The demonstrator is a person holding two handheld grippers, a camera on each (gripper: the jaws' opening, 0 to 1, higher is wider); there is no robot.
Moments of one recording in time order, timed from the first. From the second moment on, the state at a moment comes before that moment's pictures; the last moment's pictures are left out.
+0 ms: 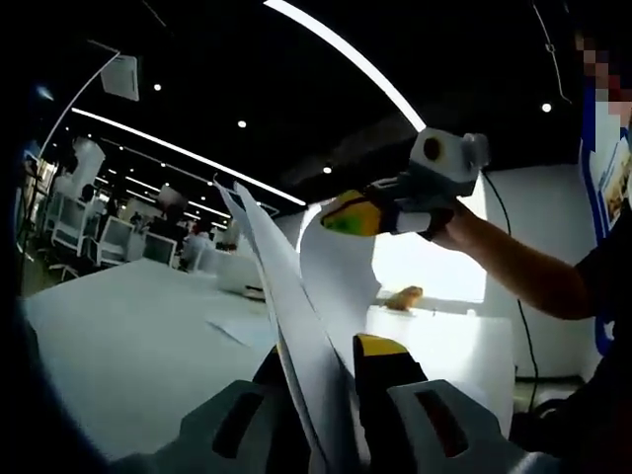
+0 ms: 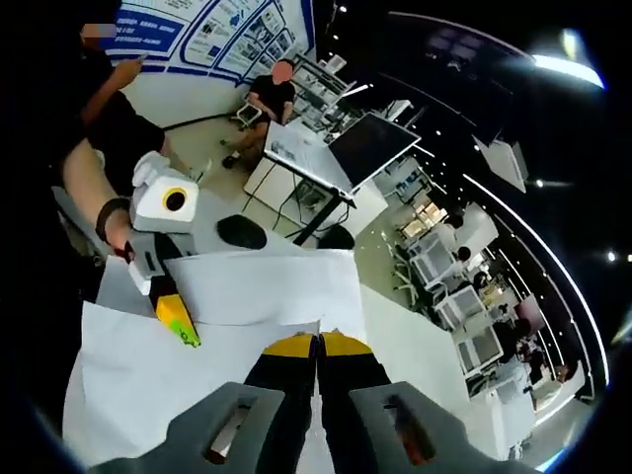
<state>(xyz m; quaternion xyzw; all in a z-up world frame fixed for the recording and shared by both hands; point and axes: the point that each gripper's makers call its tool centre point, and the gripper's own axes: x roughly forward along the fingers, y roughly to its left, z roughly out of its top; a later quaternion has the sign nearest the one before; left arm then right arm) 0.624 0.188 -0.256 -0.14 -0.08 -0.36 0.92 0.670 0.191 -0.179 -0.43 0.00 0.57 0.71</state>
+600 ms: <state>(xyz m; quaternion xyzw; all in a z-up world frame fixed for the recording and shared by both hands) 0.622 0.191 -0.253 -0.15 -0.08 -0.36 0.92 0.662 0.219 -0.175 -0.35 0.03 0.57 0.74</state>
